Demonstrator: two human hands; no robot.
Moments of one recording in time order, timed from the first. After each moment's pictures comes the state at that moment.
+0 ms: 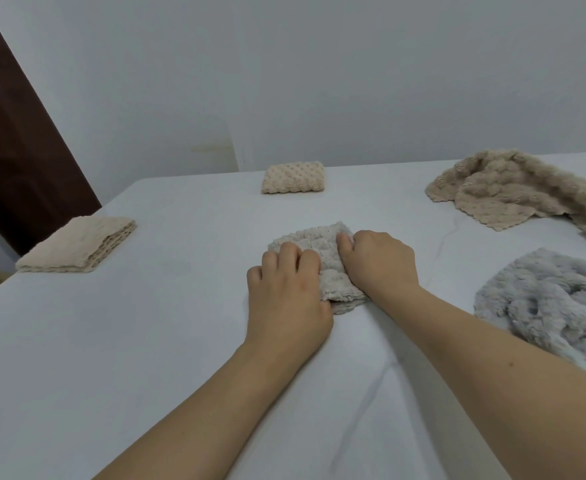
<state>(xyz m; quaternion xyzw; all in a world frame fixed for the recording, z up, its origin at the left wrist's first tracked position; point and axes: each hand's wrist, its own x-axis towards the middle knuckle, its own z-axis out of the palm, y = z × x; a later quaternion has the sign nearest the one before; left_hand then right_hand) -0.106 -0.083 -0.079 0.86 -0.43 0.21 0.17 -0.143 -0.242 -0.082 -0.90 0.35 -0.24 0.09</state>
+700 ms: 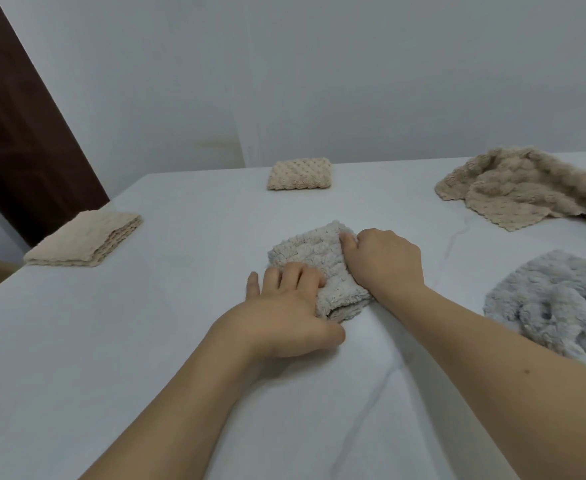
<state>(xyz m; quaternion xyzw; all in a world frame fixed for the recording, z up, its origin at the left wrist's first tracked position) -0.097 -0.066 -0.051 0.87 -0.47 -0.16 0.06 -0.141 -0.243 -0.083 -0.91 0.35 -0.22 0.08</state>
